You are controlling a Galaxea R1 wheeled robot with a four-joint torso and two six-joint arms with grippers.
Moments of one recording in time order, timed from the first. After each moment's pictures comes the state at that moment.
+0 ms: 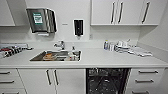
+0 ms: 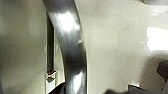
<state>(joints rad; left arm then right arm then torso) 0.78 1.75 -0.85 0.15 0.14 -0.19 -0.97 2.22 -1.80 -0.28 -0.26 1.79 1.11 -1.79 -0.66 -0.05</state>
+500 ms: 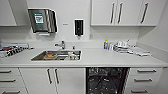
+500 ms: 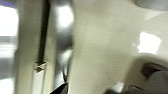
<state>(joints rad) 0.78 1.75 -0.86 0.15 0.14 -0.19 -0.97 2.17 -1.71 -0.28 -0.38 1.69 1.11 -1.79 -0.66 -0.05</state>
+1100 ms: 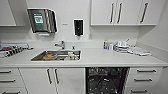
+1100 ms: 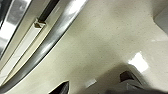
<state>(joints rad) 0.89 1.78 -0.99 0.15 0.14 -0.19 -0.97 2.05 -1.46 -0.28 -0.40 1.13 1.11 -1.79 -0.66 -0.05</state>
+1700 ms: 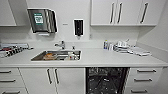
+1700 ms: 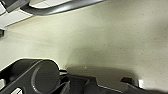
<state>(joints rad) 1.13 1.94 -1.36 0.15 0.14 -0.19 -1.05 1.99 -1.25 -0.28 -0.38 0.53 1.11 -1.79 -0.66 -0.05</state>
